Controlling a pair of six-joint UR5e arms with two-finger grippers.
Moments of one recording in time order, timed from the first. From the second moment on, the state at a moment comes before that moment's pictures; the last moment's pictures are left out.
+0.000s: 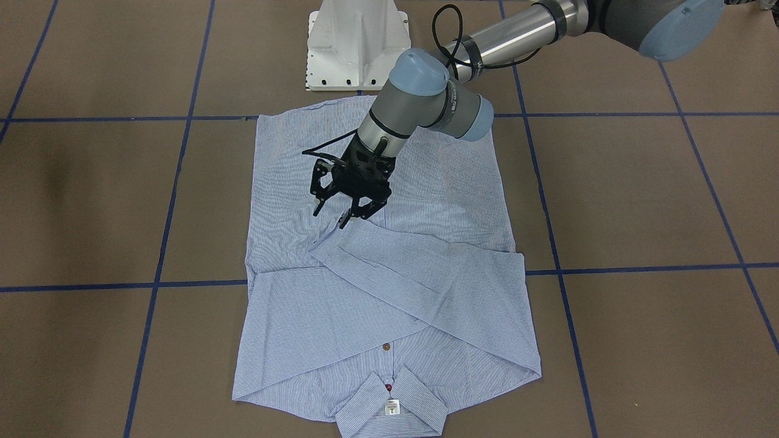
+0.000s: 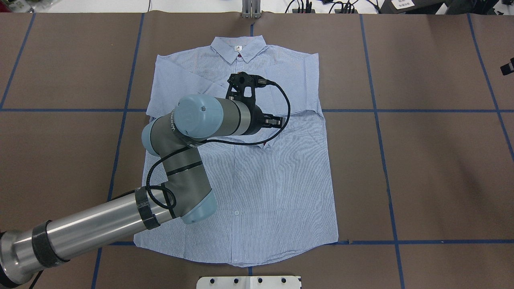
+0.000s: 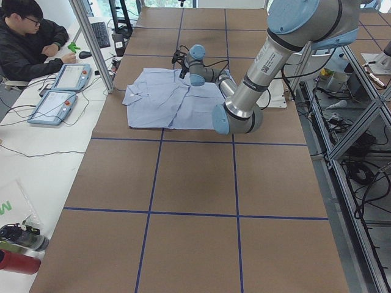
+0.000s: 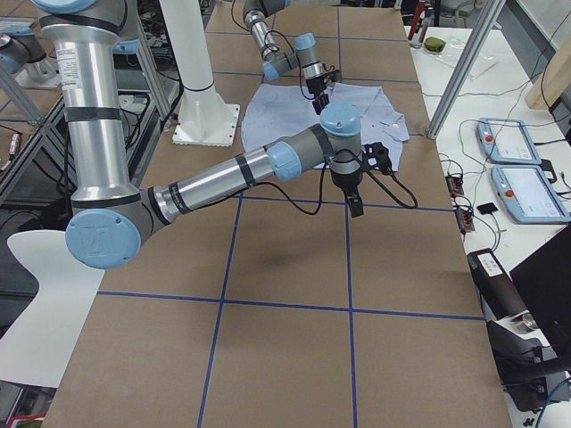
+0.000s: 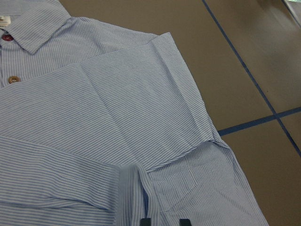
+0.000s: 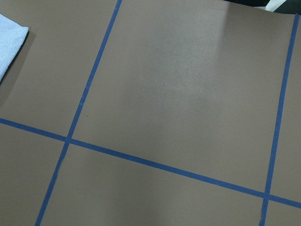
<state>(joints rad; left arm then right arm) -0.49 -2.40 -1.34 -2.35 -1.68 -1.12 1.39 -1.48 1.91 -1.50 2.30 0.21</state>
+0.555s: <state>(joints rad) -0.48 -2.34 -1.54 -2.11 -1.71 -1.02 1.34 -1.50 1.98 -1.46 2.27 0.41</state>
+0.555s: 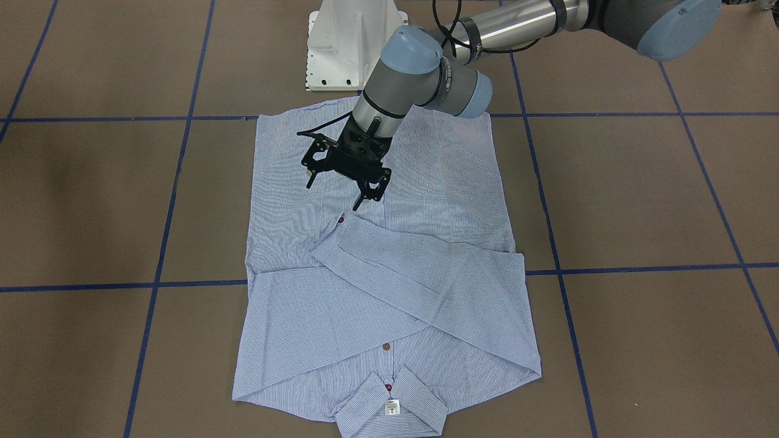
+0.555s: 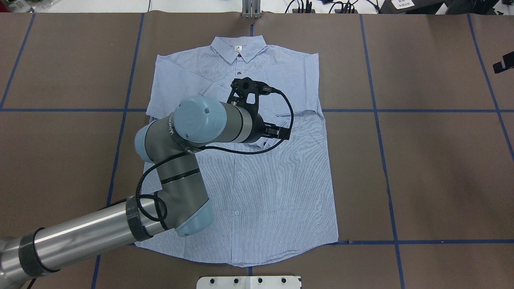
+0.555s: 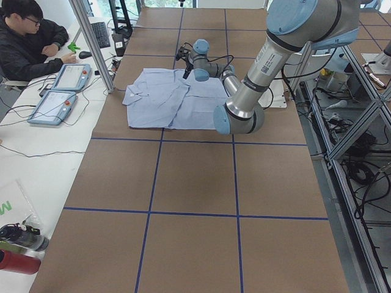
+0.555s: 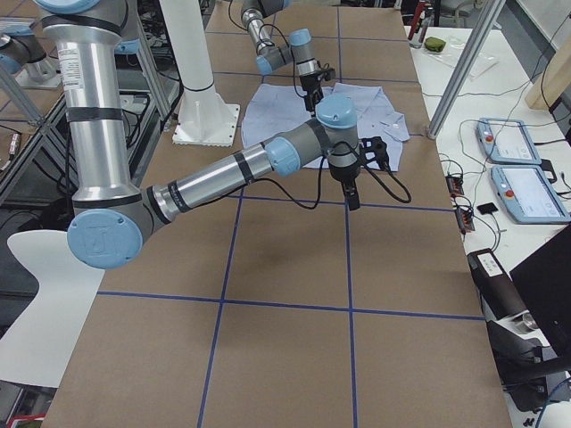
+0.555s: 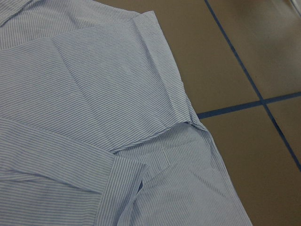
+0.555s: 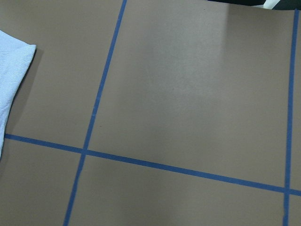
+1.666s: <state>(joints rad) -0.49 -1.58 -2.22 -2.04 -1.67 -1.06 0.35 -1.60 2.36 -1.42 1.44 1.53</state>
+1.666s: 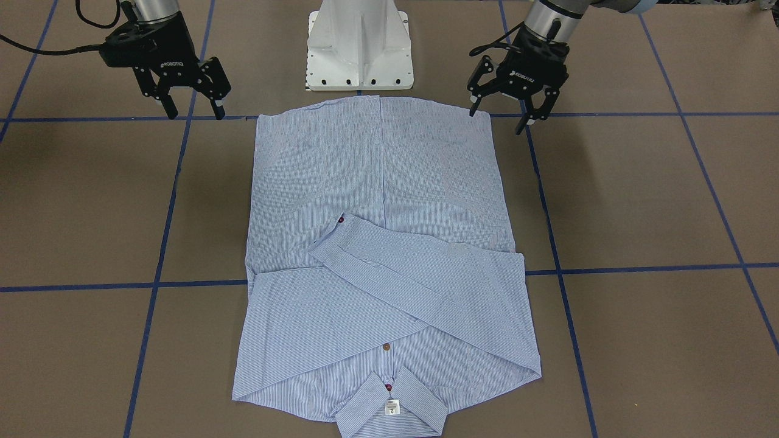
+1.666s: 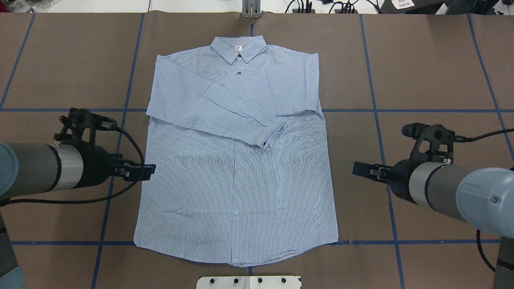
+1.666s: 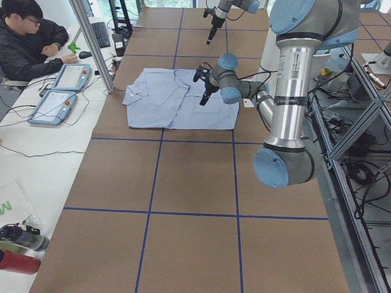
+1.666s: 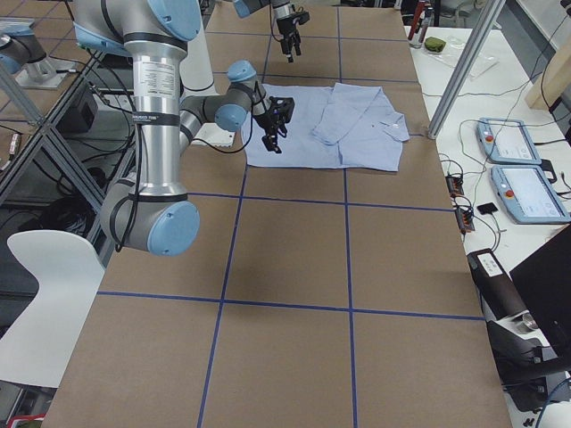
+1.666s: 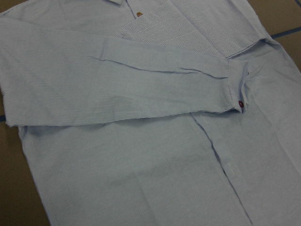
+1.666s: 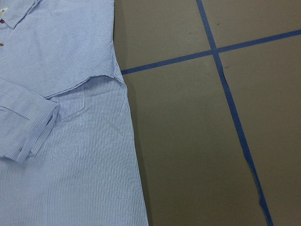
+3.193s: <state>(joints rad) -0.07 -1.46 -2.06 -2.18 -1.33 -1.62 0.28 -1.61 2.36 -1.42 1.36 1.57</state>
